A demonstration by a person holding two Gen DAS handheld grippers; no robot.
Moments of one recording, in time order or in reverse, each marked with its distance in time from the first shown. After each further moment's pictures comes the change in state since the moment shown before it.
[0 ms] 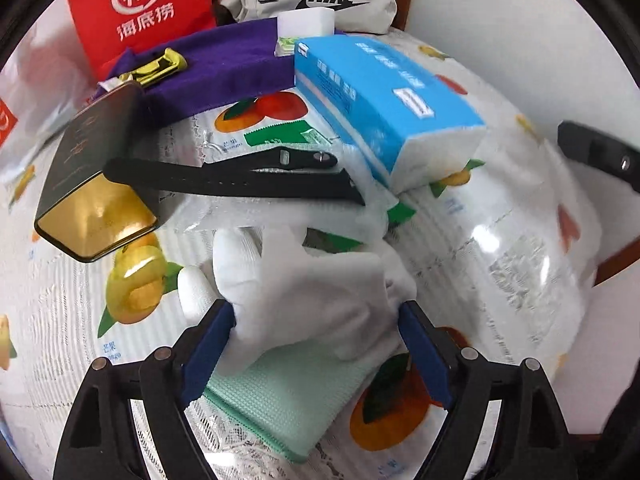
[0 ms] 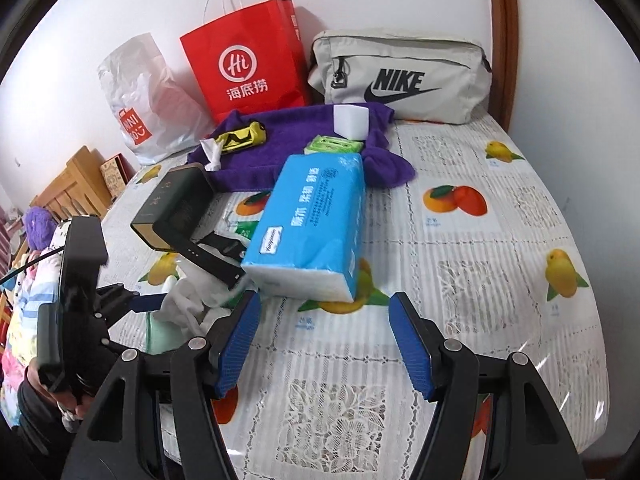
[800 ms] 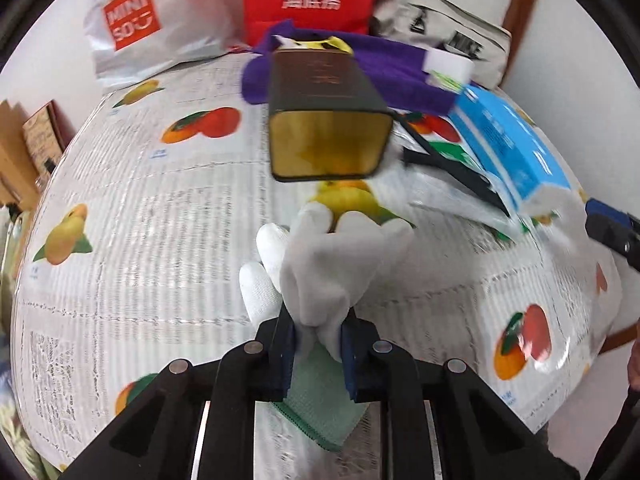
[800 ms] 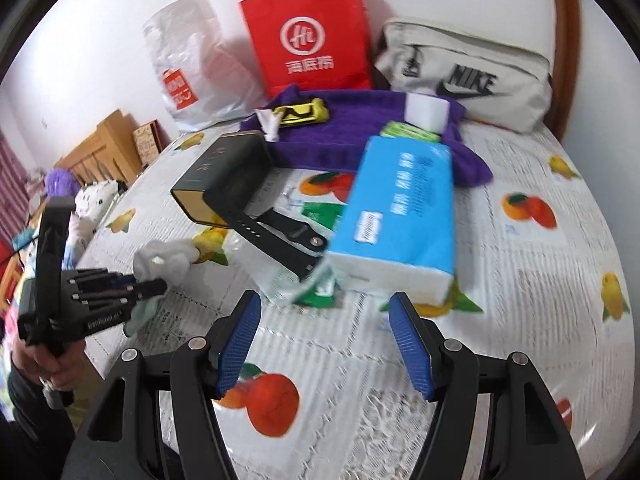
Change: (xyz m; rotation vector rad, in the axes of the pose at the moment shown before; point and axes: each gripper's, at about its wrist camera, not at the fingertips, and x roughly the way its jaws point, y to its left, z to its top) left arm -0.045 0.119 -0.061 -0.313 -0.056 0.100; right arm 0.028 0.068 -0.004 -0.138 0.029 0.093
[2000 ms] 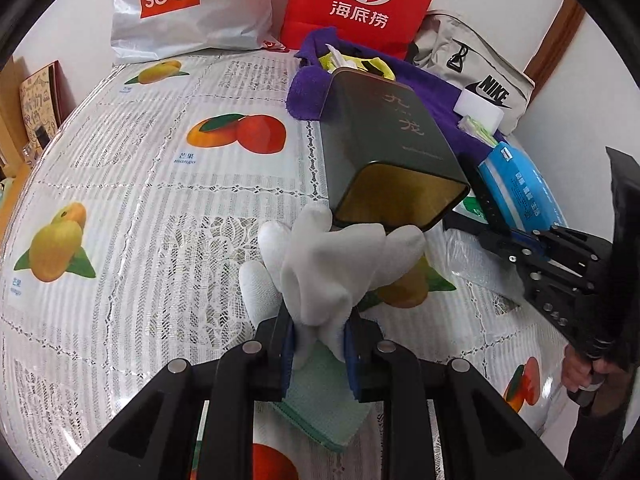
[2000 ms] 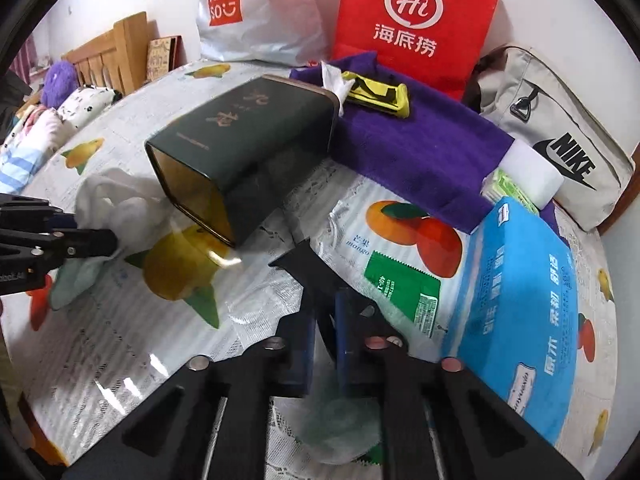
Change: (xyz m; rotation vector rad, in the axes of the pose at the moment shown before) left arm 0.018 0.045 0.030 -0.117 -0.016 -0.102; right arm 0.116 0.077 0.044 -0.325 0.096 -0.096
